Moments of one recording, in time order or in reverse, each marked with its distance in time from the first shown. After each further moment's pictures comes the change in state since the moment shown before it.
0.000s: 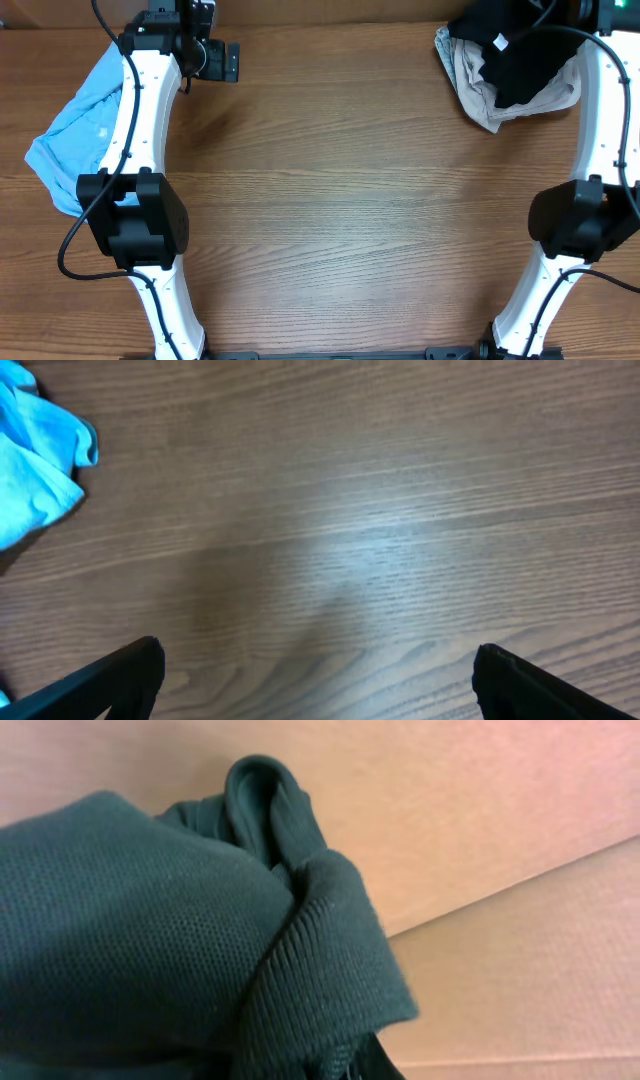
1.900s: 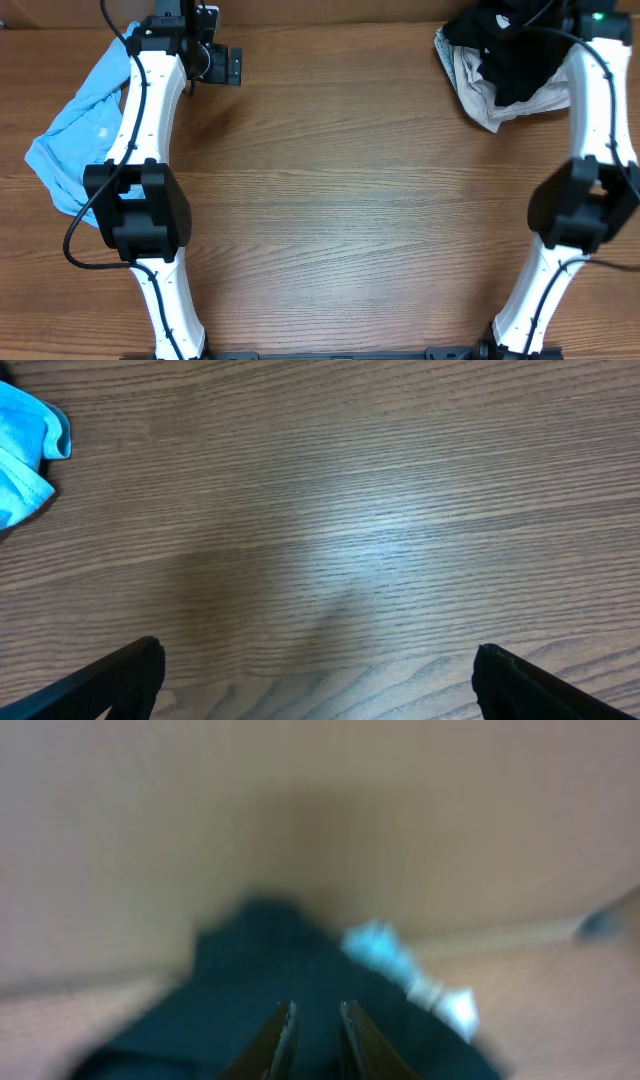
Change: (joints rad) left arm 0.000 0.055 -0.001 0.028 0.000 -0.004; right arm -0.013 0.100 -0.146 0.127 -0.309 0.525
